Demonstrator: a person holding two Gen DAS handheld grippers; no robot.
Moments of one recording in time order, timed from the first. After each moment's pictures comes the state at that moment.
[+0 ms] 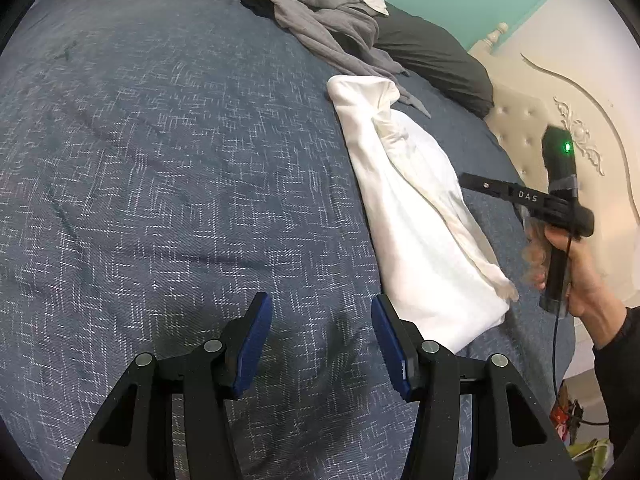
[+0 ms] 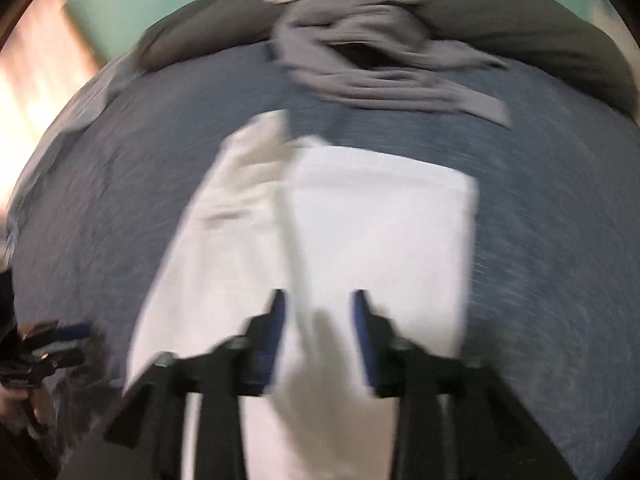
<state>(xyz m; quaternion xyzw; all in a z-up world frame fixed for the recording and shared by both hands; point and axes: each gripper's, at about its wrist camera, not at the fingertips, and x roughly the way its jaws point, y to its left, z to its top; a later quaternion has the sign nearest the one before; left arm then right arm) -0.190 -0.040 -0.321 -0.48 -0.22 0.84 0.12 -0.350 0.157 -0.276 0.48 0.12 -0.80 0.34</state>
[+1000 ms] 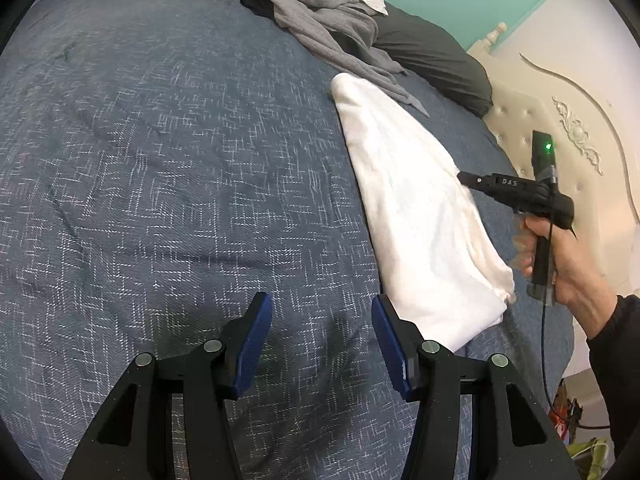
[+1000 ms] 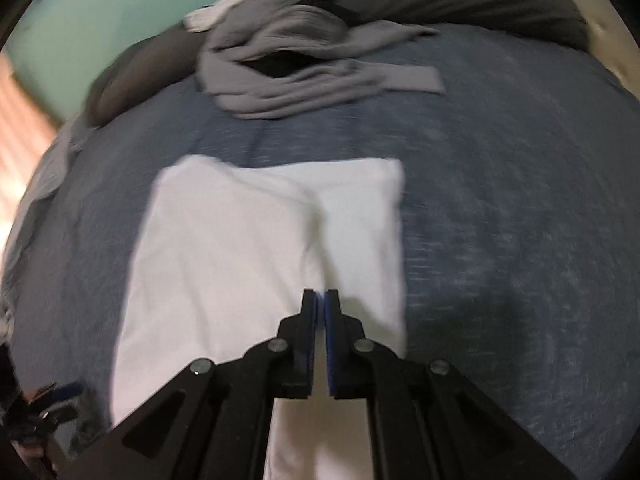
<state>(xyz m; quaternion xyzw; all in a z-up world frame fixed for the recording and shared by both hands) -0.186 -0.043 -0.317 -0.48 -0.22 0.84 0.12 -0.402 0.228 -0.295 0.51 0.01 -0.83 0.23</state>
